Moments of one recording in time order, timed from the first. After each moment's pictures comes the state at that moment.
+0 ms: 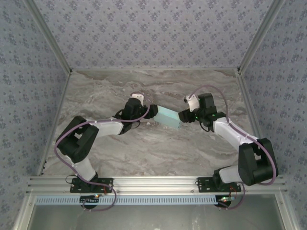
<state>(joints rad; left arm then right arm) -0.65 1.72 0.84 0.39 0.02 -0.57 0.29 1.36 0.79 -0.18 -0.28 -0.14</state>
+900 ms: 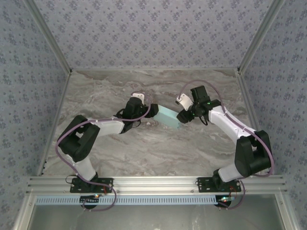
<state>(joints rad) -0.65 1.74 0.87 0.37 -0.01 -0.56 0.35 1.46 1.04 -0.56 -0.22 -0.47</state>
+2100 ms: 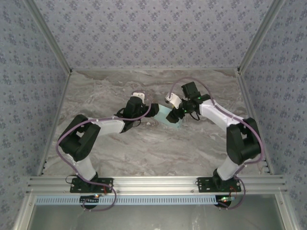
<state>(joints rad) -0.65 1.75 0.89 0.36 -0.01 -0.54 0.40 1.66 1.16 -0.52 -0.41 -0.57</state>
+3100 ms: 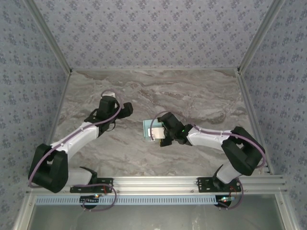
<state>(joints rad) -0.41 1.29 0.75 -0.11 -0.12 -0.52 0.83 1.52 0.76 -0.08 0.02 -0.99</state>
